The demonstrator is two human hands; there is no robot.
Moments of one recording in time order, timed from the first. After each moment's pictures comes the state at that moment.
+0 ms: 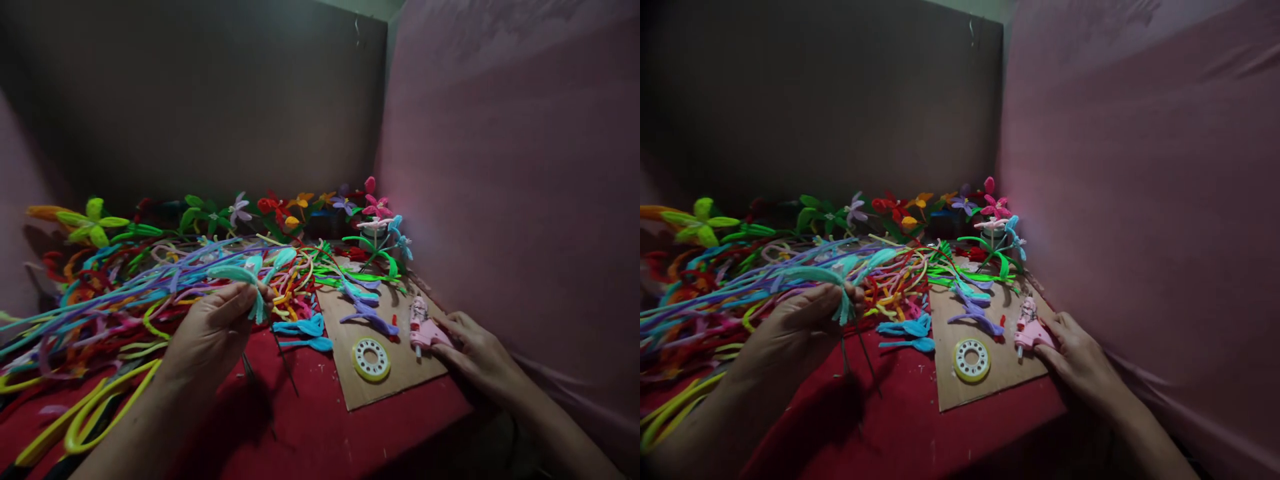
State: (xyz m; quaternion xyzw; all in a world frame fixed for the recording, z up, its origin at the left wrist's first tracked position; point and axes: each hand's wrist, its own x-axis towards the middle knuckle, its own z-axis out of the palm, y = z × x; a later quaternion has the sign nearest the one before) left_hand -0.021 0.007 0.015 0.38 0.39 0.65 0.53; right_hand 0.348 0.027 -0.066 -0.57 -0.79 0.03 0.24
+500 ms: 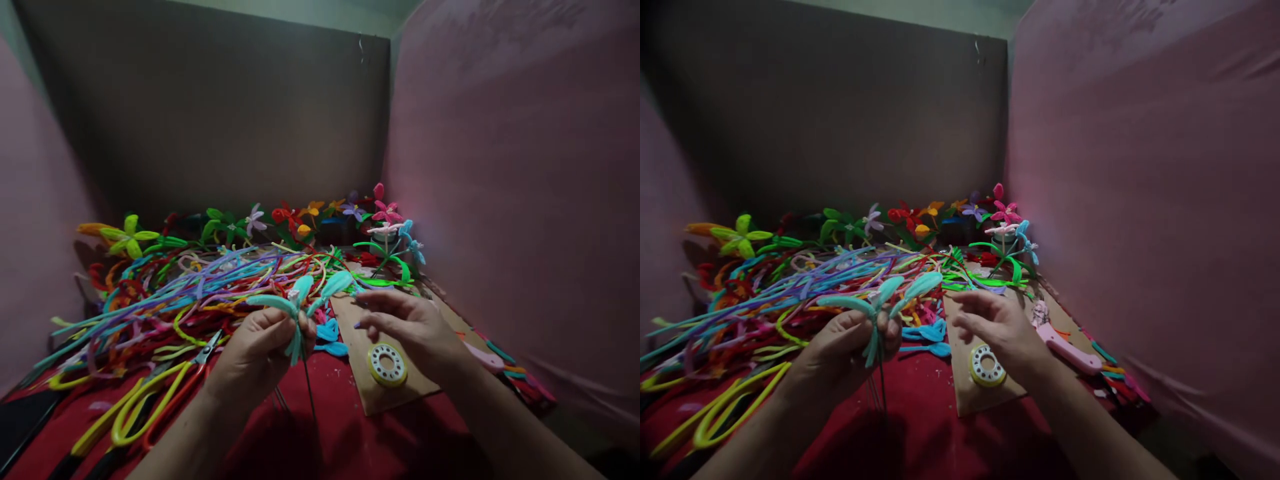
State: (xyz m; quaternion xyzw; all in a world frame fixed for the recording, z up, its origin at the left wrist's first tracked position) left_hand -0.009 -0.004 0.004 0.41 0.28 0.56 0.67; right_hand 0.206 0.027 0.002 -0.35 -0.63 0.52 0.47
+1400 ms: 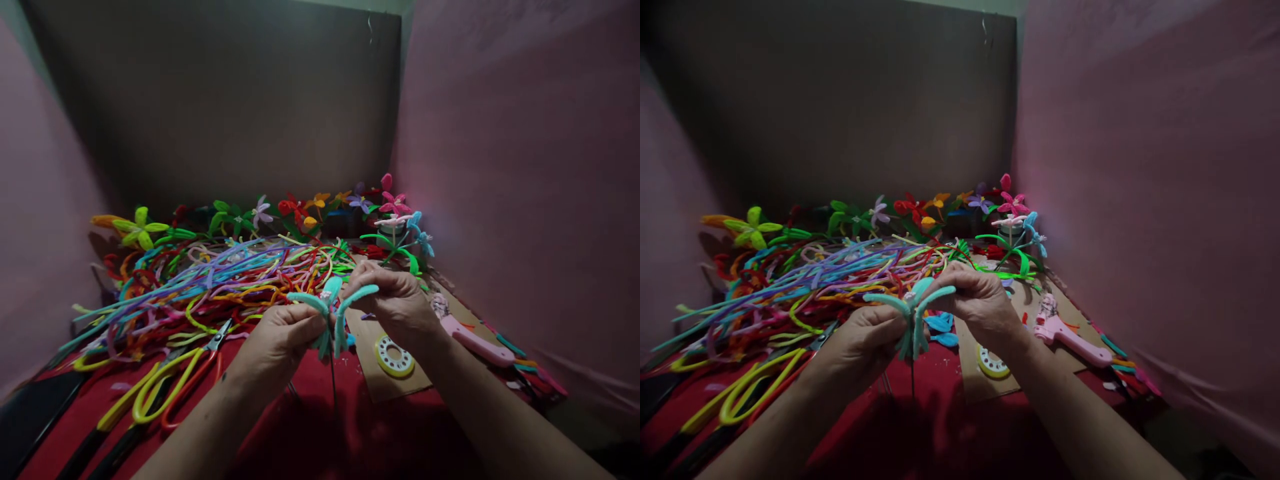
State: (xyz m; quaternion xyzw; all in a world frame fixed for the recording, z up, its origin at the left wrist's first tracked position) left_hand 0.001 -0.007 0.002 0.49 0.36 0.49 0.62; right_hand 0.170 0.041 0.012 -0.14 -0.67 0.49 0.54
